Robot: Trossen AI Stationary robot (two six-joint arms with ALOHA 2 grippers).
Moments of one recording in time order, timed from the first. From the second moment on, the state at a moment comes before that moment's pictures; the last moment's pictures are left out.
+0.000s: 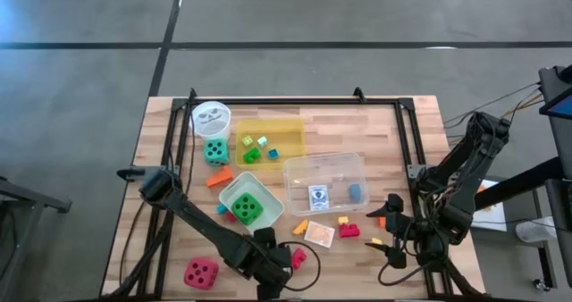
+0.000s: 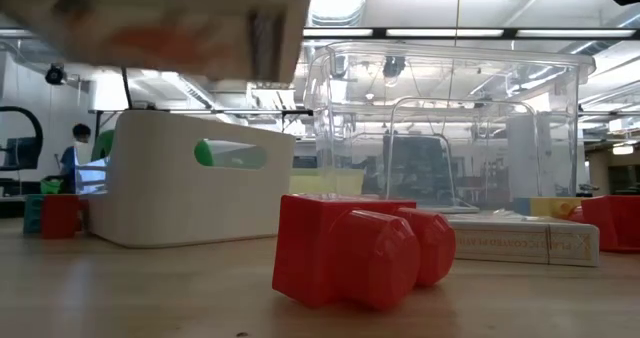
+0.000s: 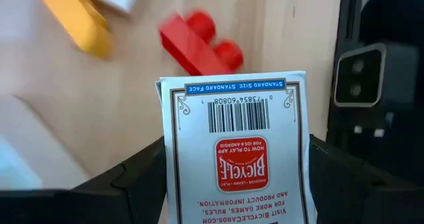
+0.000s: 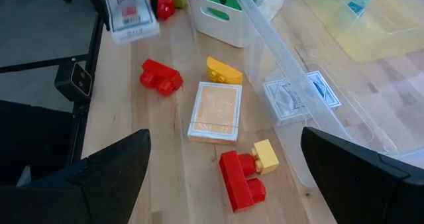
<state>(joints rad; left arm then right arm) -0.61 2.11 1.76 -0.89 -0.16 -0.71 1.04 1.23 0.91 -0.72 0.81 1.05</state>
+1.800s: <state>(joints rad) -0.05 2.23 2.25 -0.97 0.00 -0.17 1.04 1.23 0.91 -0.72 0.86 1.01</state>
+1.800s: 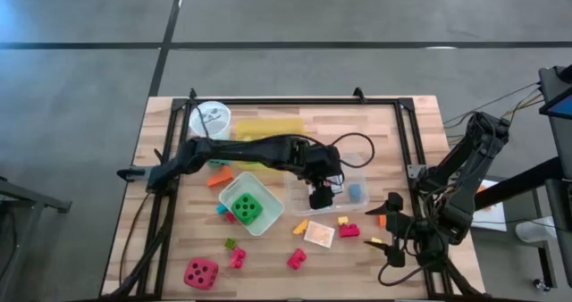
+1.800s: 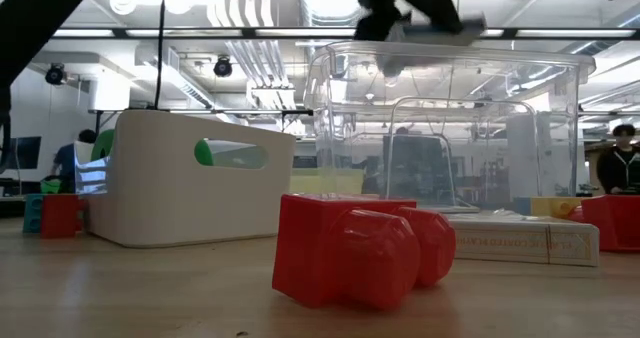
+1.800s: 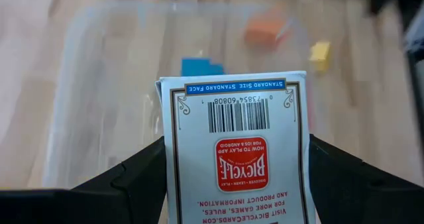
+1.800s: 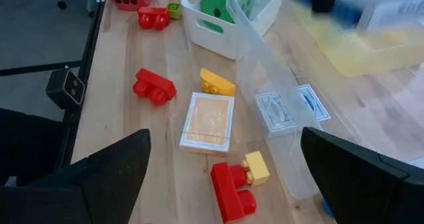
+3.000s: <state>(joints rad) -0.04 2.41 2.17 -0.93 0.15 -0.14 1.04 1.23 0.90 -0.72 0.86 1.01</state>
